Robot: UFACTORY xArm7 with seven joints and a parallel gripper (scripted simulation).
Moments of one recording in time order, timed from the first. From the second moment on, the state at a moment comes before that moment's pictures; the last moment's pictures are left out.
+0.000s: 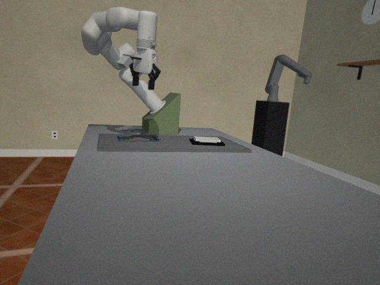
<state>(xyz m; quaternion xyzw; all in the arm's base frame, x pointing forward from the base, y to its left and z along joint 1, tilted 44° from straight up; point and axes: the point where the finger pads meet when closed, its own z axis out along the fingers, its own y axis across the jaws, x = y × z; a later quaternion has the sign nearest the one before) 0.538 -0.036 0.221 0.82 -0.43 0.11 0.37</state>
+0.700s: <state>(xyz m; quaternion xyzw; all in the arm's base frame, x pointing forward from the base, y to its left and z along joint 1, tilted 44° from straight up) 0.545 -0.010 0.163 0.88 -0.27 0.06 0.38</state>
